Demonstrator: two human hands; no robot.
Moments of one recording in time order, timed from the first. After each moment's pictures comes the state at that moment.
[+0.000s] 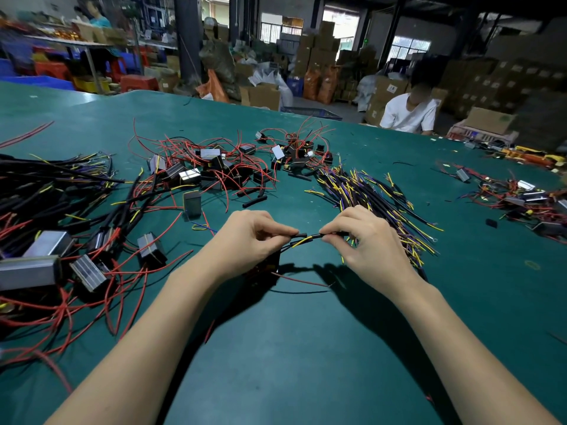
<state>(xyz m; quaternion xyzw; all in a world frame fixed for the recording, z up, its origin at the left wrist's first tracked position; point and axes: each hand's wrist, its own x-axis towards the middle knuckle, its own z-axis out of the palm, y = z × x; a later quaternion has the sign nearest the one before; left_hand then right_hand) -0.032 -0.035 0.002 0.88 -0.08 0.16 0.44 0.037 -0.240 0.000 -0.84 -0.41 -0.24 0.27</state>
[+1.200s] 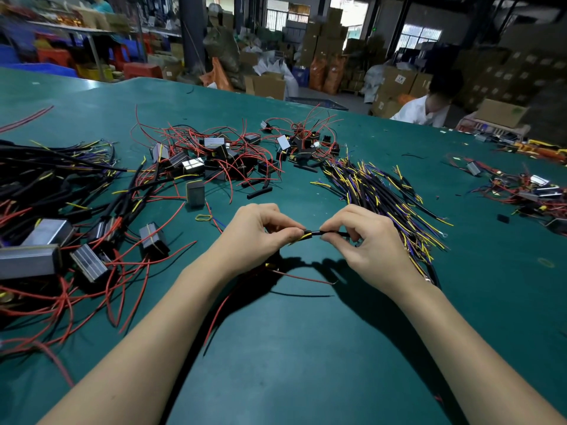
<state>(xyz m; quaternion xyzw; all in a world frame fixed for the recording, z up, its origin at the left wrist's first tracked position) -0.027 -0.040 -0.008 0.87 -0.06 0.17 0.47 0.039 -0.235 -0.011 -0.82 -0.42 -0.21 0.32</state>
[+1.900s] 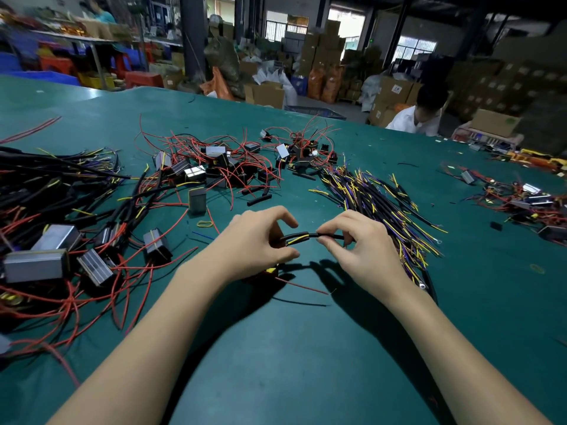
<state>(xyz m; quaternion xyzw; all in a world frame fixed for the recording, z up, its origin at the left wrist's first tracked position) -0.036 -0.038 0.007 0.94 -0.04 0.10 0.33 0.035 -0.230 -0.008 -0.85 -0.38 -0.21 0.31</state>
